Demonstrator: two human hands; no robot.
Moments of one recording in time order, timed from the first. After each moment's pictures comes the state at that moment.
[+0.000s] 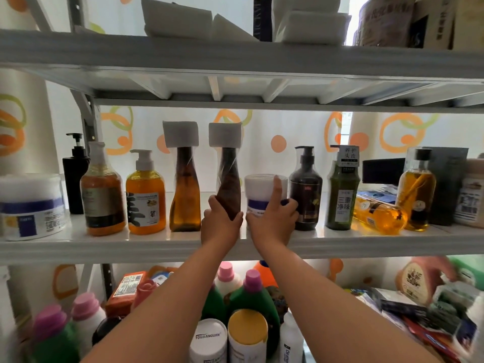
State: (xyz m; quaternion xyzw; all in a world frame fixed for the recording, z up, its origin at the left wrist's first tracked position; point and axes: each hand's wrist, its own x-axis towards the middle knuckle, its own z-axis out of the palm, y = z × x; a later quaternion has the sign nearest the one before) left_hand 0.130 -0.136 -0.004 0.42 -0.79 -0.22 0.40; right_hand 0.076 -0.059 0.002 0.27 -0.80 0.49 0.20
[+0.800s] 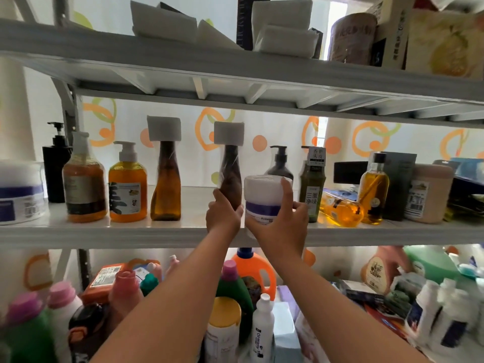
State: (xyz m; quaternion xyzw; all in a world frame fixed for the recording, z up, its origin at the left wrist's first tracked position) left_hand 0.100 -0.090 0.002 0.40 -0.79 -0.24 0.39; right_hand 0.081 0.034 -0.009 0.32 -0.76 0.49 0.29
